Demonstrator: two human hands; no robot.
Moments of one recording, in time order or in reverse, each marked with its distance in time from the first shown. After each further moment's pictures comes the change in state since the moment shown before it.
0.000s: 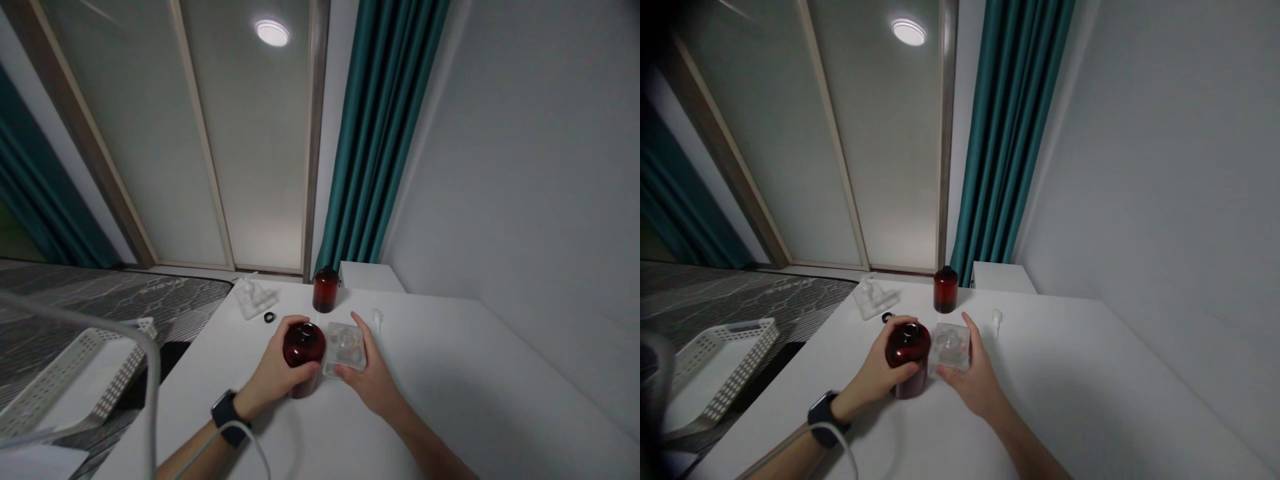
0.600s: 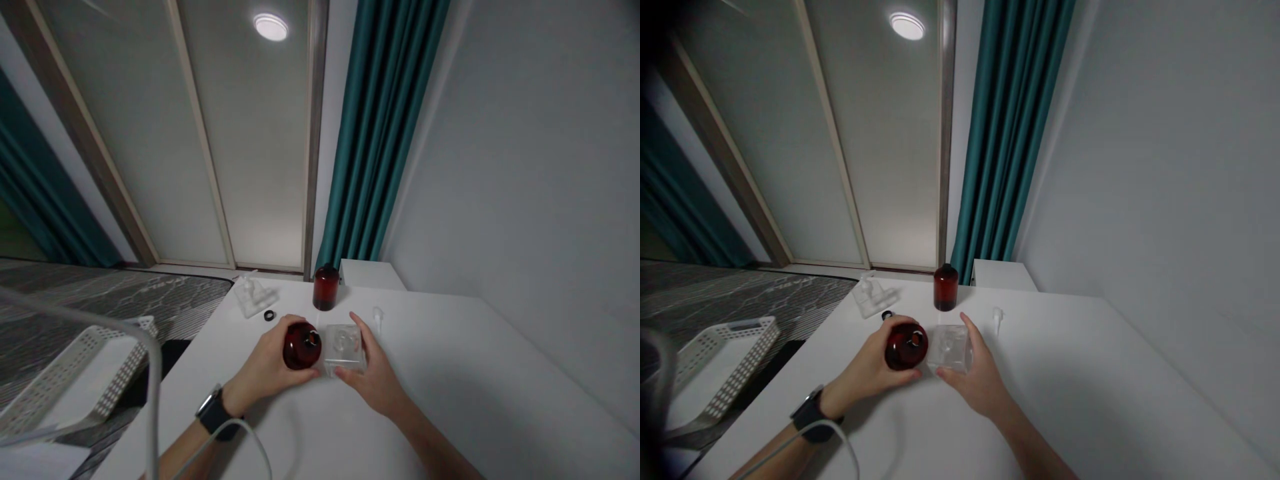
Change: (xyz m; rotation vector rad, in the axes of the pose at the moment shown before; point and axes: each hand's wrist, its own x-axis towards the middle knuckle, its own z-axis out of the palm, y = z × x) left_hand 0.002 0.006 -0.023 0.437 -0.138 0.124; right_hand -0.001 0.006 -0.009 -0.258 0.052 -0.021
